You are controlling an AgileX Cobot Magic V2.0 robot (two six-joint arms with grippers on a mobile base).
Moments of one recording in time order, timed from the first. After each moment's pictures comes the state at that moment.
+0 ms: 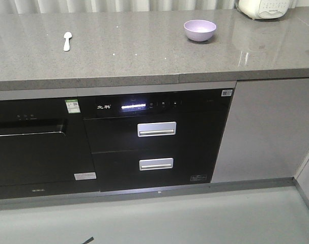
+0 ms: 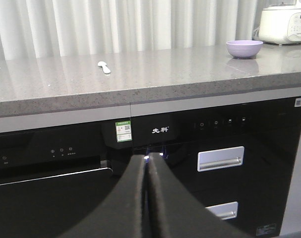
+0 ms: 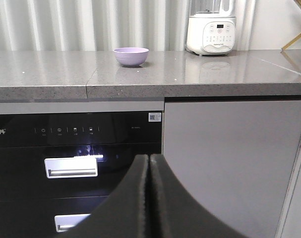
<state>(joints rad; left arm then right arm) -0.09 -0.01 0.02 0.02 0.14 -0.03 0.00 -0.01 0.03 -0.09 0.13 0.09</state>
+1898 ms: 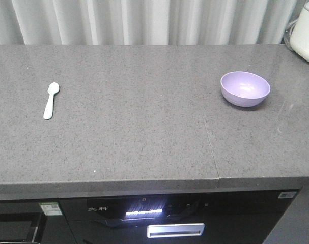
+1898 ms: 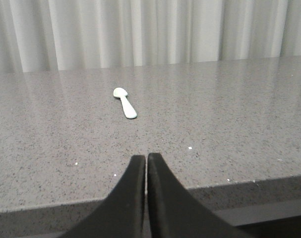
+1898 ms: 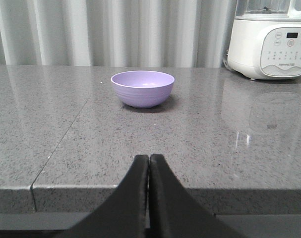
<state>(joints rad) -0.09 -0.01 0.02 0.02 0.14 -0.03 0.00 -0.01 0.03 -0.09 0.13 0.09</state>
